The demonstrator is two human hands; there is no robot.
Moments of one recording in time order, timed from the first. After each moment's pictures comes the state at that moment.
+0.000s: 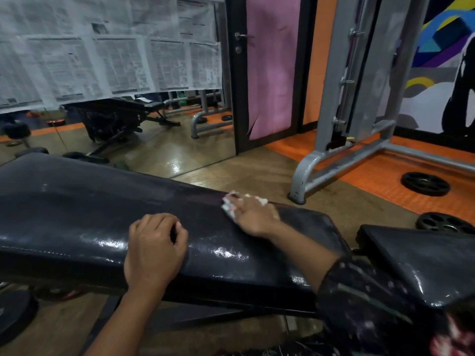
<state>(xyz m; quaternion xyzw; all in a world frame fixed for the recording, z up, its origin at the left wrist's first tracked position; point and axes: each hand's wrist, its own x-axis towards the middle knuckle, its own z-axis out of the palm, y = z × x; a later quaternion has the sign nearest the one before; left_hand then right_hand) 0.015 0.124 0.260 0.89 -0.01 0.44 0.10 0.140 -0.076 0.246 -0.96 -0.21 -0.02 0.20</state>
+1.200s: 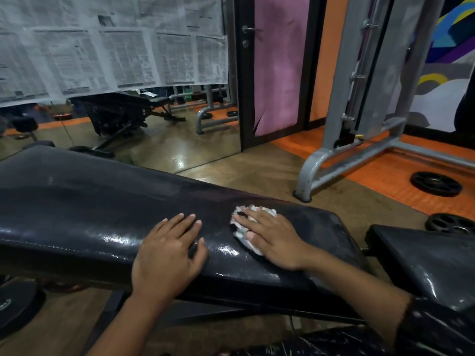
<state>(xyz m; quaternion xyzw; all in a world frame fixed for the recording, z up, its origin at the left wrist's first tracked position) 0.003 0.126 0.250 0.96 -0.05 0.27 0.01 0.091 -0.113 0.222 -0.92 -0.33 -0.04 0.19</state>
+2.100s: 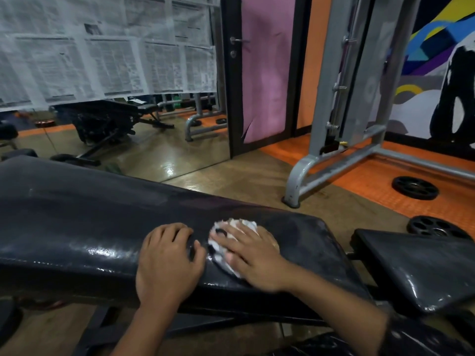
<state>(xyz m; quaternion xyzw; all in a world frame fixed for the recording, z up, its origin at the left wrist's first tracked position) 0.010 0.096 0.251 0.94 0.02 0.33 0.07 0.061 -0.098 0.225 -0.91 -0.36 -0.03 0.22</state>
